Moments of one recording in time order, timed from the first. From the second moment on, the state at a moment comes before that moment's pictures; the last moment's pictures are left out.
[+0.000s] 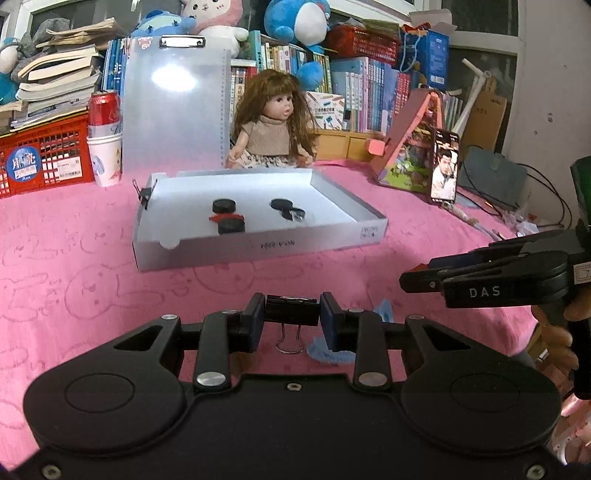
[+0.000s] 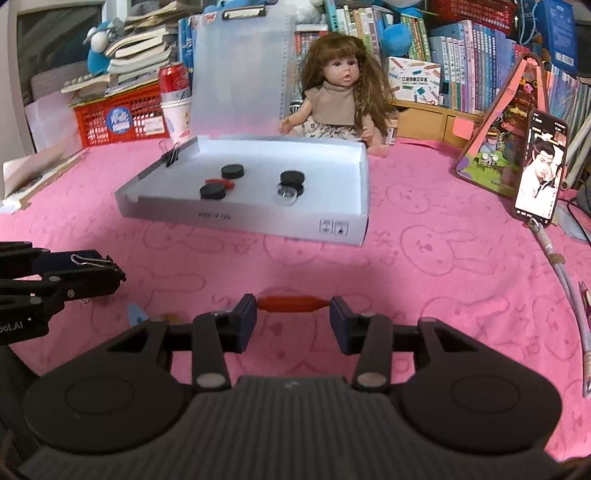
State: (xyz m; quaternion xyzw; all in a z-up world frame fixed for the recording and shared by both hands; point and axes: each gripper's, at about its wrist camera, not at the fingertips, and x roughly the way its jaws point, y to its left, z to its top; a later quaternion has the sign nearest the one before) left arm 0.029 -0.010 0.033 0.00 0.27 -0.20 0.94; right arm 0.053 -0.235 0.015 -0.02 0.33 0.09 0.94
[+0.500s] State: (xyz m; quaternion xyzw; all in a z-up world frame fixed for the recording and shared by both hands) left arm 0.075 -0.017 0.057 -0.01 0.24 -0.18 0.95; right arm 0.086 -0.233 0.035 -0.01 0.30 0.09 0.95
